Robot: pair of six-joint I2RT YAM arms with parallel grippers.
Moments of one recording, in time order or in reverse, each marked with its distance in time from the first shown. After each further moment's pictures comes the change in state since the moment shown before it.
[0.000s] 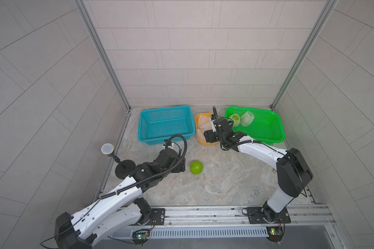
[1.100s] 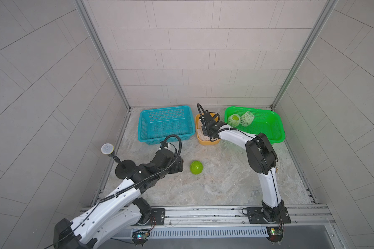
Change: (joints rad) left arm 0.072 -0.031 -0.045 0.015 0.090 -0.045; right arm -0.007 0.386 0.406 -0.209 0.288 -0.037
